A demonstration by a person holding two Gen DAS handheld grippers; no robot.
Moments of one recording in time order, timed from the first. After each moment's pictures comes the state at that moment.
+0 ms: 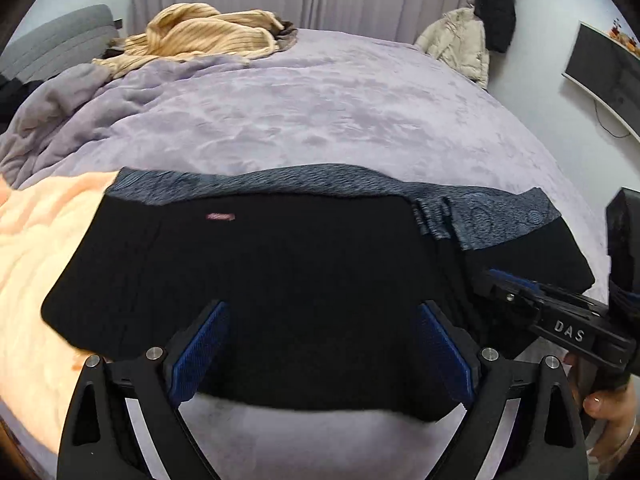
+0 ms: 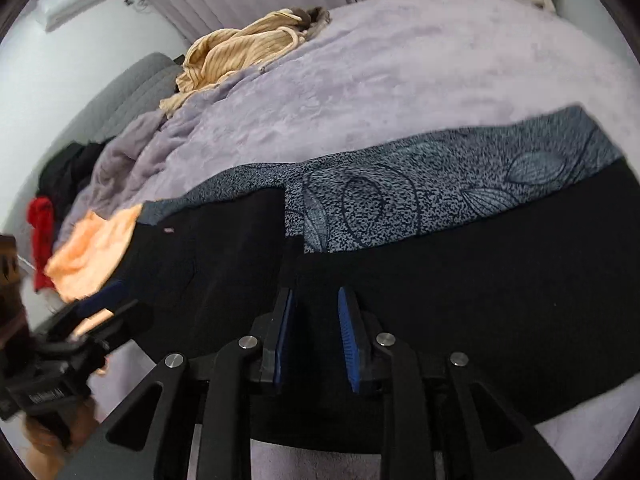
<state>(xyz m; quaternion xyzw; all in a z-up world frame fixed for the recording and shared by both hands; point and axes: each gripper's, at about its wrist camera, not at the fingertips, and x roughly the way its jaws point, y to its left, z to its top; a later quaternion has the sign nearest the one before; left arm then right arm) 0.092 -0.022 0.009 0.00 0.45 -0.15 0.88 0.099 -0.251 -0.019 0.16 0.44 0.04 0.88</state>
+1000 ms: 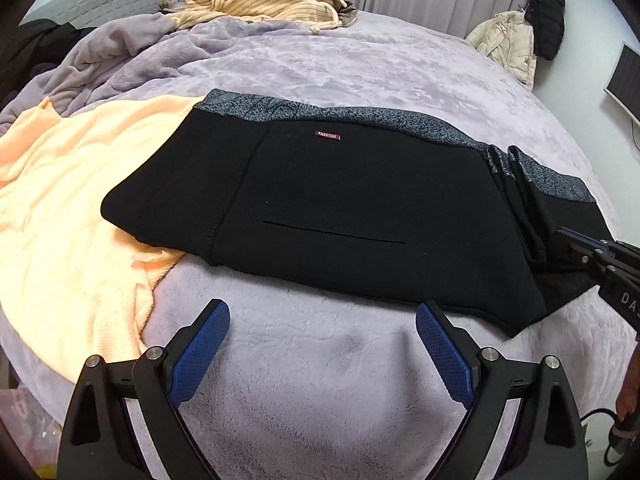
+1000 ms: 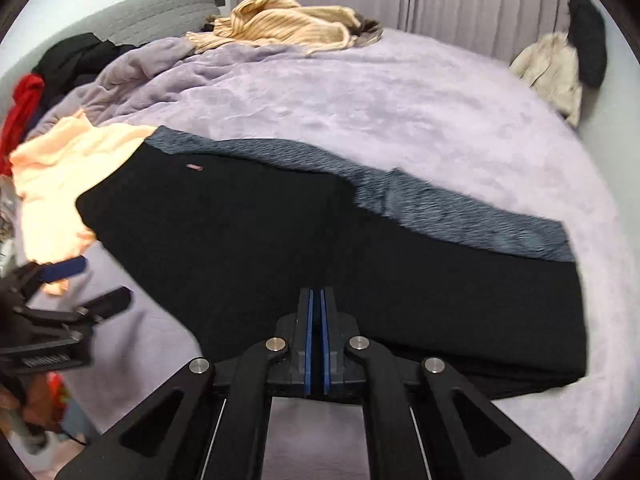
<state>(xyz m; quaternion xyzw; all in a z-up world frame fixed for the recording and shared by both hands) 0.059 0.034 -0.021 -0.02 0.48 -0.09 0.87 0.070 -0.178 0.023 -0.03 0.47 0.03 0.88</state>
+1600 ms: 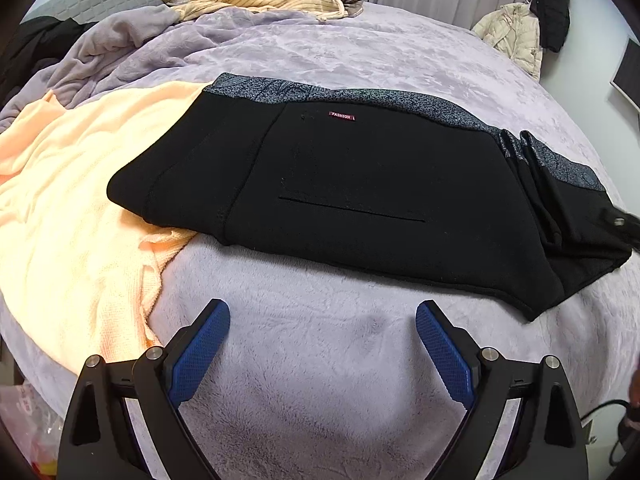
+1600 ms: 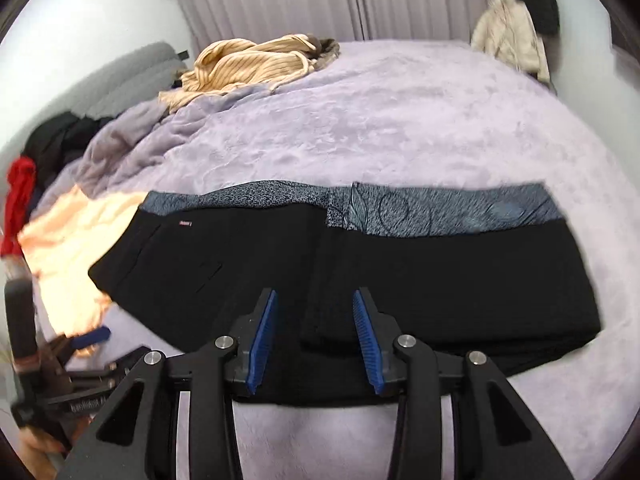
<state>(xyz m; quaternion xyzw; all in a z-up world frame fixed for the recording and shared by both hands) 0.054 0.044 -0.030 -0.01 0.49 -0.08 0.87 0.065 -0.220 0.022 0.10 0.42 0.00 0.90</state>
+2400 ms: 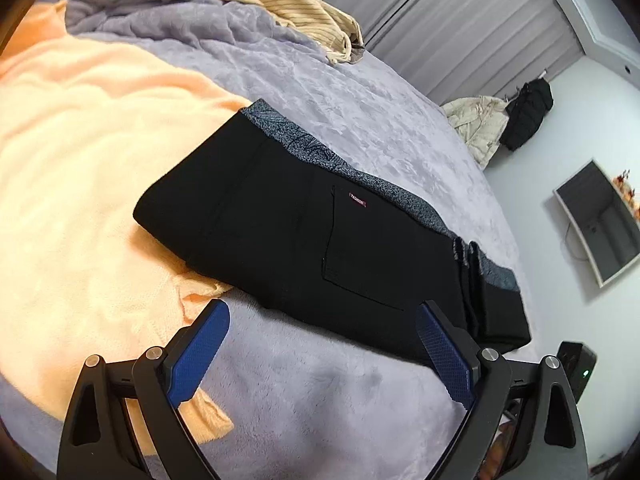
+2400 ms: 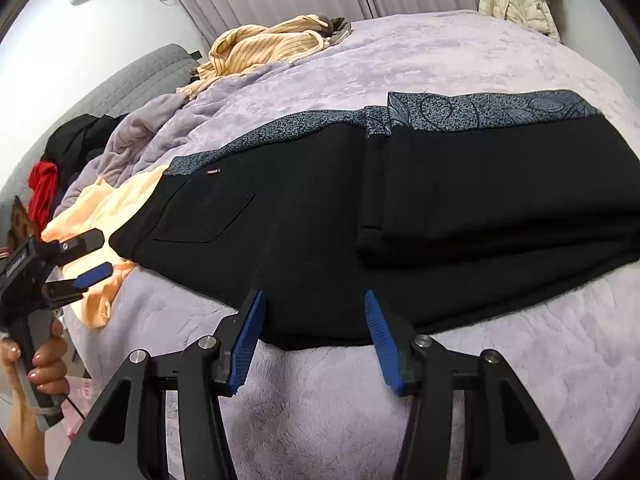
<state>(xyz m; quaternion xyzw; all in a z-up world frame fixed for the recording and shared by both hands) 0.086 0.147 -0.020 -0.25 0.45 -0.19 0.84 0.032 -0.193 -0.028 0.15 0.42 0.04 0.89</state>
